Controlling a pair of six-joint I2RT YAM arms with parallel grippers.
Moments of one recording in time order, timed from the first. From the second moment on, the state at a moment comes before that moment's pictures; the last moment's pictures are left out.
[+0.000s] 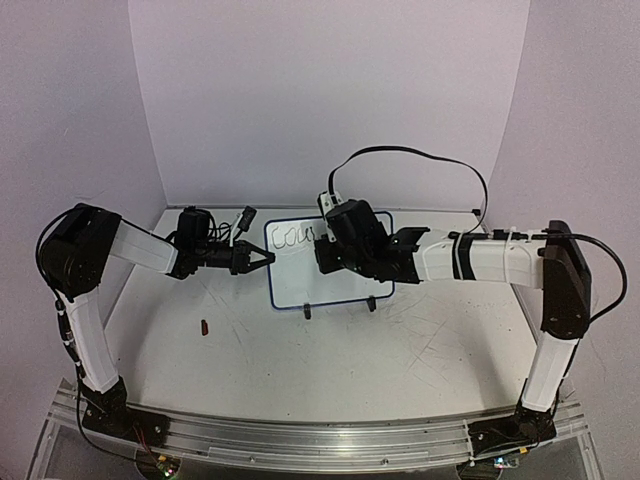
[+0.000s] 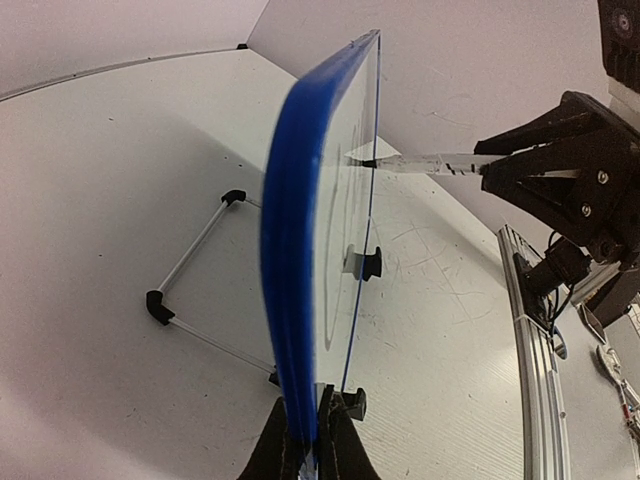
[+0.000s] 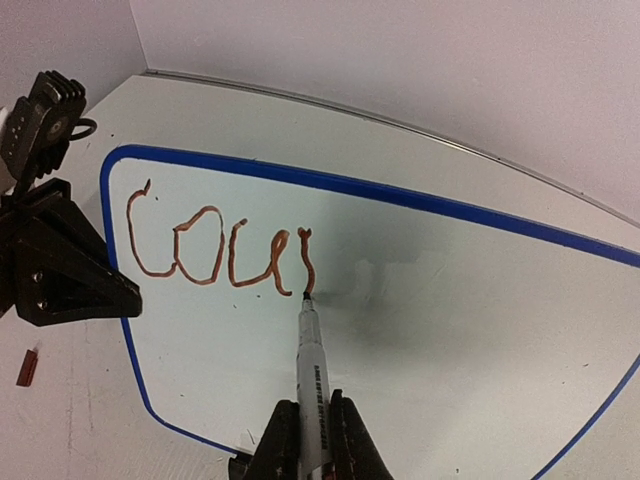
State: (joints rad) left arm -0.37 1.90 0.98 0.51 0.94 -0.15; right arm 0.95 1.87 1.43 -0.14 0.45 0.27
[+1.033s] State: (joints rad) left arm -0.37 1.90 0.98 0.51 0.94 -0.15; right arm 0.95 1.87 1.43 -0.15 0.44 0.29
